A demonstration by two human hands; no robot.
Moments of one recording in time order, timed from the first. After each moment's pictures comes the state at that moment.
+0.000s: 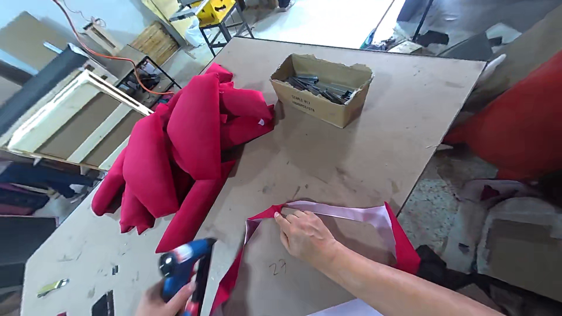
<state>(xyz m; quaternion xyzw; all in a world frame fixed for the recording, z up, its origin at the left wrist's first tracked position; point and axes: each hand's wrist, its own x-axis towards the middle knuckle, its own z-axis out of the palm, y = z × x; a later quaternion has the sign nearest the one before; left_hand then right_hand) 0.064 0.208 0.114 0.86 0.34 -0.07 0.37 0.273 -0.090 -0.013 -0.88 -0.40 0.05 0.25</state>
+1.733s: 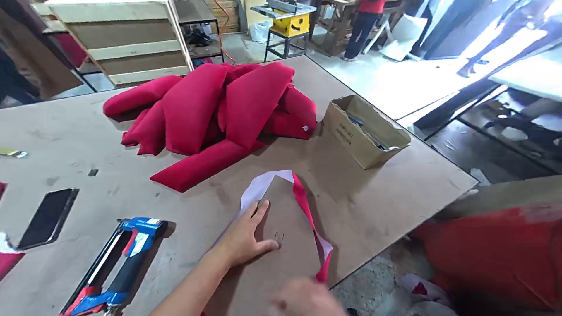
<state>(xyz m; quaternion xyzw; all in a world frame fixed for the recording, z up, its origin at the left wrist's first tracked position) 0.137 0.102 -0.003 0.94 0.11 -0.08 0.30 0.151 -0.151 0.065 -0.76 -0.53 0.21 0.30</state>
